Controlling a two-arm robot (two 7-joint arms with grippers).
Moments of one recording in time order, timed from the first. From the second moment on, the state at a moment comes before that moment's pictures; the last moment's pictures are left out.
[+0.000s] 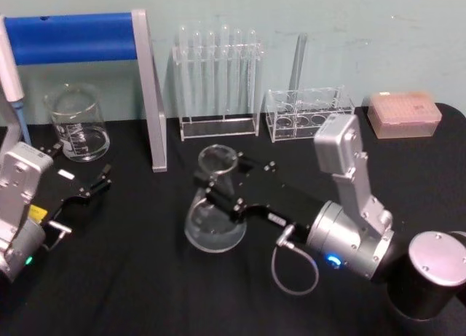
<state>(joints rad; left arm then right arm) -0.20 0.60 0.45 -1.41 -0.25 -0.12 0.03 0.15 0.39 -0.47 -1.71 0.37 0.03 0.42</state>
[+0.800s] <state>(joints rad) -0.20 0.60 0.45 -1.41 -0.25 -0.12 0.03 0.13 0.38 -0.28 -1.66 0.36 0.02 0.30</state>
